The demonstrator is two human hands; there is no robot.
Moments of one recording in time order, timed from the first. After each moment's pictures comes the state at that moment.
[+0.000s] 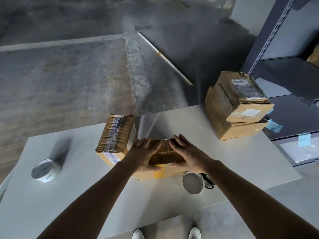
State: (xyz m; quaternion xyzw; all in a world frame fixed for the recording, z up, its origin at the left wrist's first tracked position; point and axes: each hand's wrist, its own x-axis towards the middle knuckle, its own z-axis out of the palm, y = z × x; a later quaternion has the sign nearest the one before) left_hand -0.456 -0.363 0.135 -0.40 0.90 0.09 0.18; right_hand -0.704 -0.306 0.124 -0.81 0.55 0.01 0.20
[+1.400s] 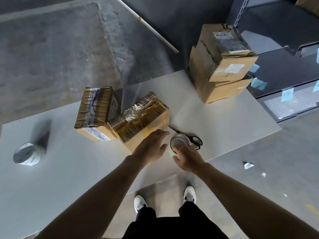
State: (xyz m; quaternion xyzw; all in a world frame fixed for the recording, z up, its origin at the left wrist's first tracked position) left_hand -0.523 -0.270 0.120 -0.40 0.87 0.29 -0.03; right_hand -0.686 -0.189 0.063 -0.69 0.68 -0.08 0.23
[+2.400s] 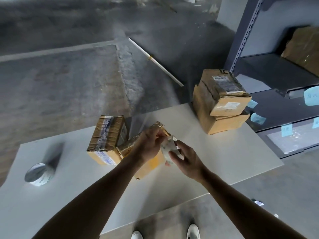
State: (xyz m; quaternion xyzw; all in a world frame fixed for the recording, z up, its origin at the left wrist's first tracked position) left_hand -0.530 -0.323 0.201 -0.45 0.81 0.30 -0.25; right_hand -0.683 -0.230 0.171 -0.59 0.60 -0.41 0.35
